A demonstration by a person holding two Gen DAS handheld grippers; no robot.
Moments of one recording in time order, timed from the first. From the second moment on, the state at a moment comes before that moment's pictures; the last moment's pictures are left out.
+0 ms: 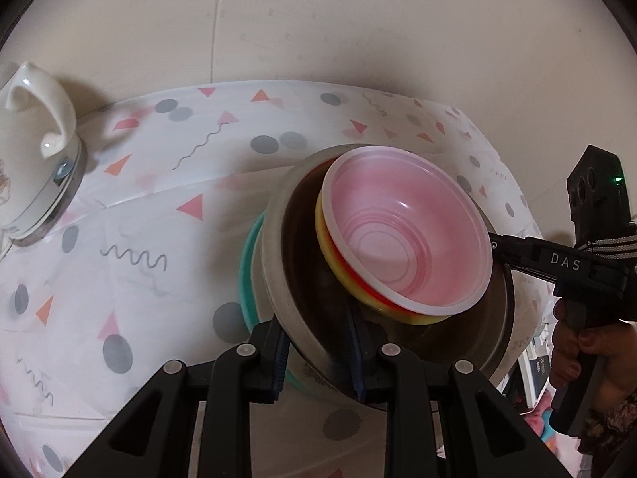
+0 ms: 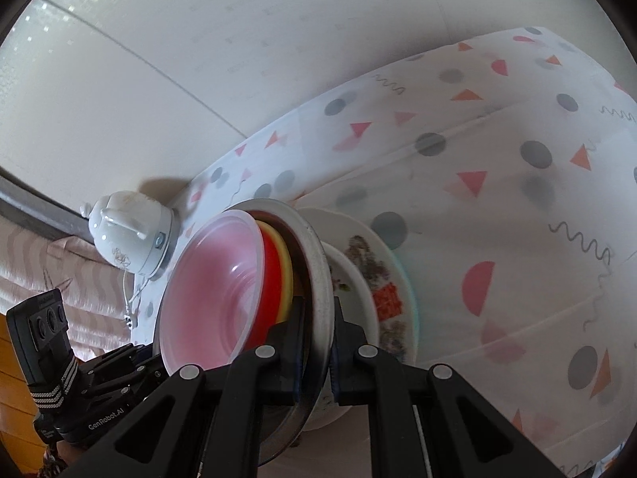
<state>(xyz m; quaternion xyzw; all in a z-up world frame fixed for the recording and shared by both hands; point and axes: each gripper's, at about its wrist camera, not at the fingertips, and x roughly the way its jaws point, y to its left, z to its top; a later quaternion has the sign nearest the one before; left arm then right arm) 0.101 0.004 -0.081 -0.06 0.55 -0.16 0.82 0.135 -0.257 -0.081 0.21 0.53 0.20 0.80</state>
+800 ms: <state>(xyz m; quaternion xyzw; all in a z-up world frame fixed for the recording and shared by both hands) 0.110 -0.005 -0.101 -0.05 0.56 -0.15 0.81 0.137 -0.265 -0.099 0.22 0.53 0.19 0.80</state>
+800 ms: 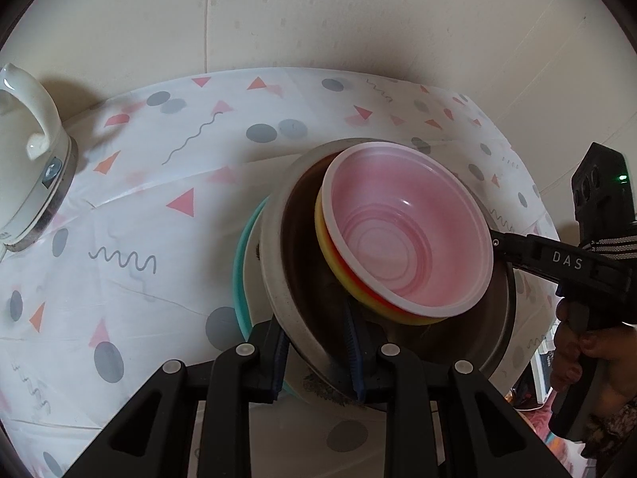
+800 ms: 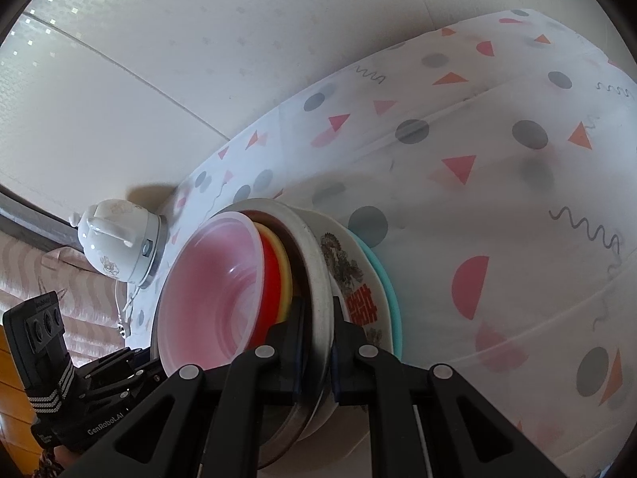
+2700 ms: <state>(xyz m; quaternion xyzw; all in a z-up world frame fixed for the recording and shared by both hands) 0.079 -0.005 -0.090 -0.03 0.54 -0.15 0.83 0.088 -0.255 -0.080 0.16 0.49 0.13 0.85</state>
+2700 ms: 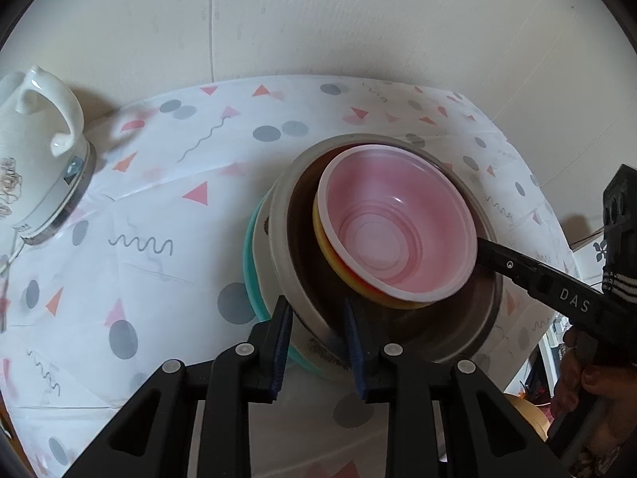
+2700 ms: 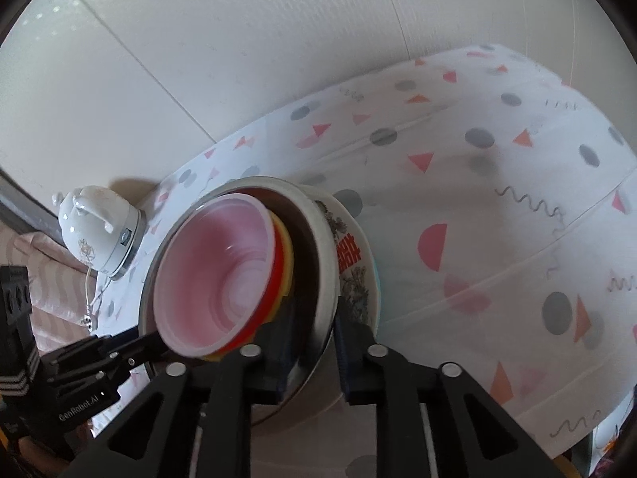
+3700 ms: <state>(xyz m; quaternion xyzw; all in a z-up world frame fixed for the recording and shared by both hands) 0.011 0.035 -0.092 0.03 0.49 -0.11 0.86 -0.026 -0.204 -0.084 0.08 0.44 0.08 0.89</state>
